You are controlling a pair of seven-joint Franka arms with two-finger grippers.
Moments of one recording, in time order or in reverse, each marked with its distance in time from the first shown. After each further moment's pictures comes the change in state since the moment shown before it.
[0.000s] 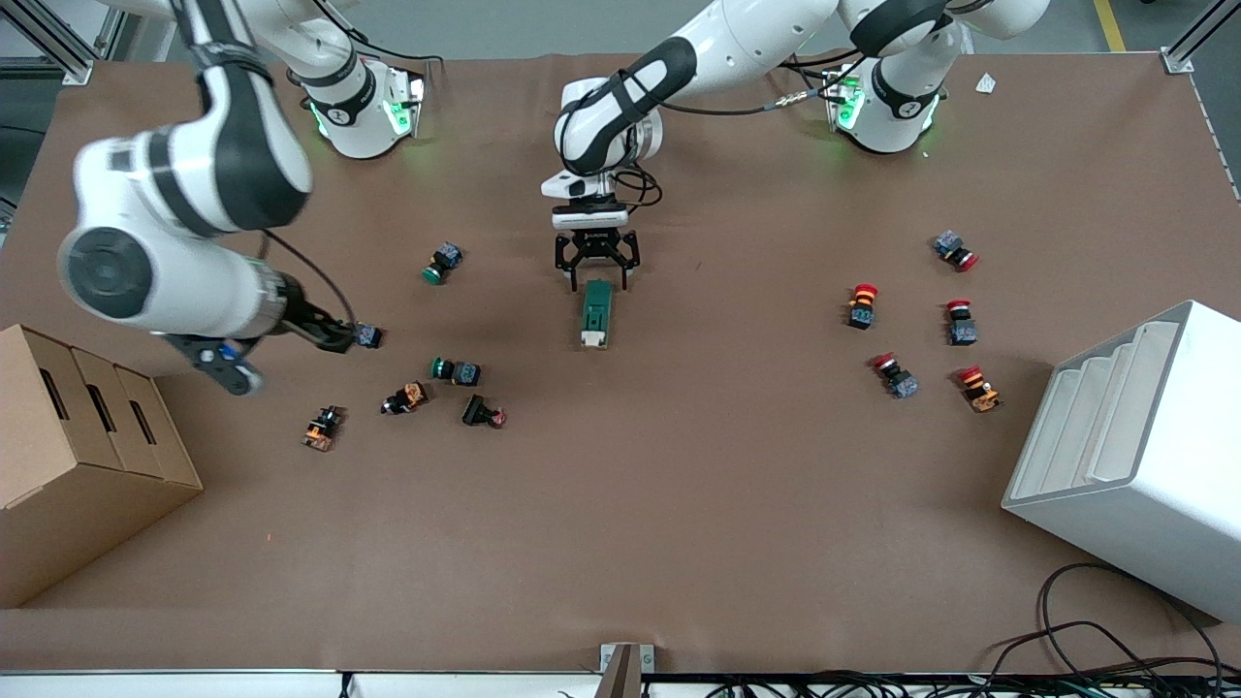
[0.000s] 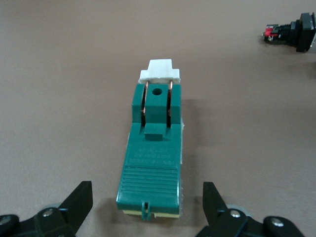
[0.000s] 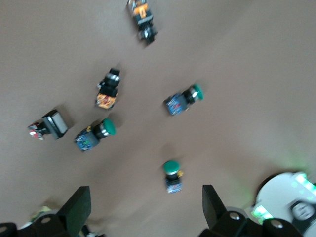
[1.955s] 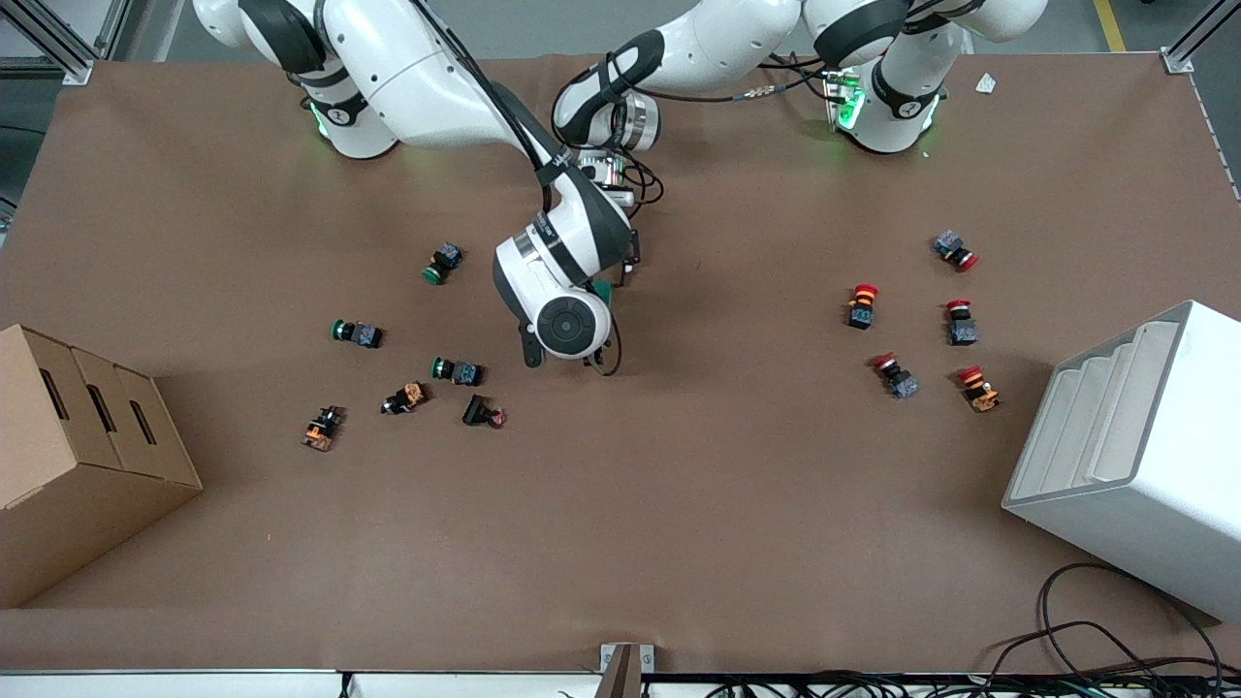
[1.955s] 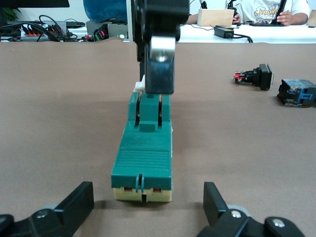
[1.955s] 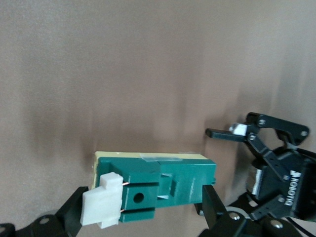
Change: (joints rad) left arm -0.103 0.088 0.013 -0.034 0.280 -0.254 -0.279; right arm 0.440 0.549 0.002 0.294 0.256 0.216 1.037
